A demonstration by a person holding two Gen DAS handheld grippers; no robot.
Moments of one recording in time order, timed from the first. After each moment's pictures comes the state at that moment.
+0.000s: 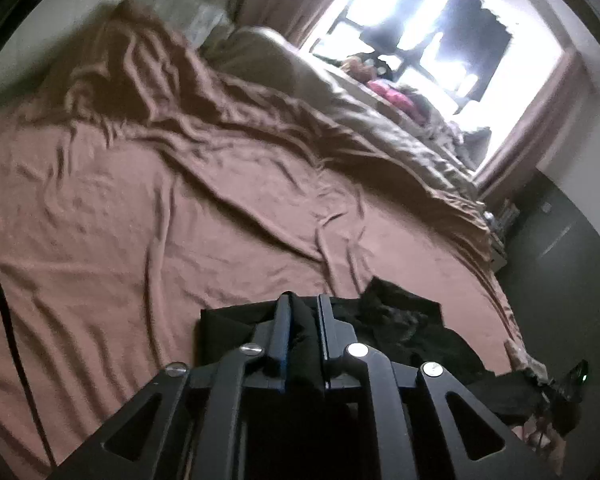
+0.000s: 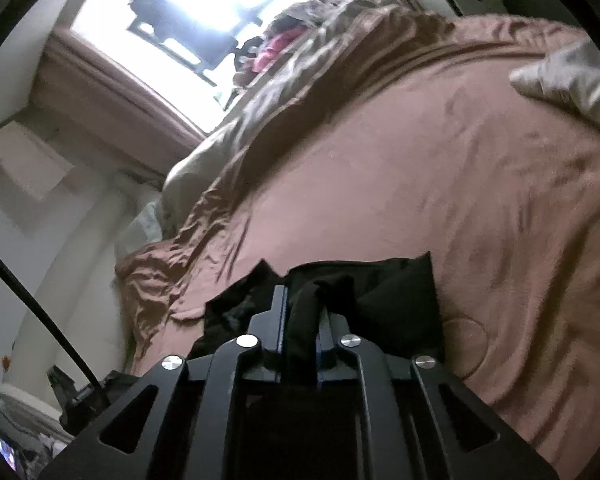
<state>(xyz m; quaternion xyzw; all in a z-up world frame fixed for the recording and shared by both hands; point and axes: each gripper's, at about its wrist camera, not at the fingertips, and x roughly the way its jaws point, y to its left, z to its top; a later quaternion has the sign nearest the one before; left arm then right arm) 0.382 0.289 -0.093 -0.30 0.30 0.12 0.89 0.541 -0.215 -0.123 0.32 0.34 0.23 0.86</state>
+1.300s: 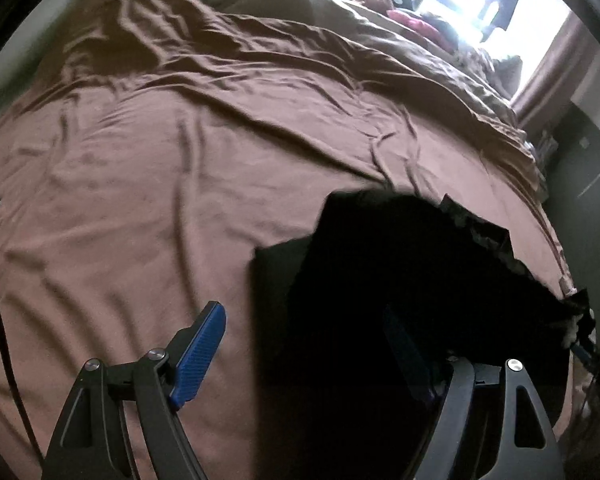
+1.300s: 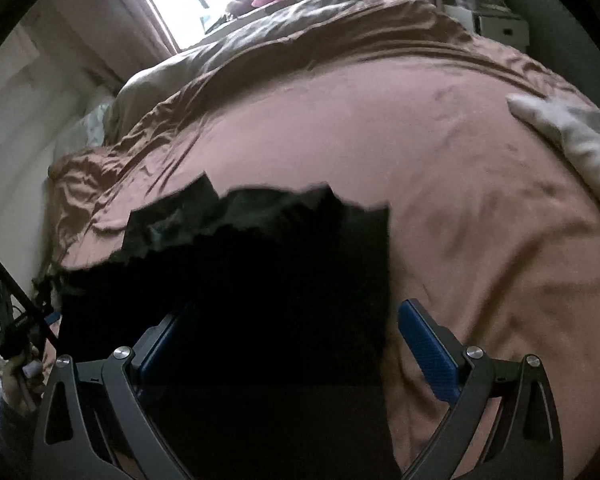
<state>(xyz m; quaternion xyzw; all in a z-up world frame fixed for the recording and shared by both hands) 0.405 0.300 -0.152 -0.24 0.43 0.13 0.86 0.529 -0.173 -0.087 0.11 0.40 0.19 0.89</state>
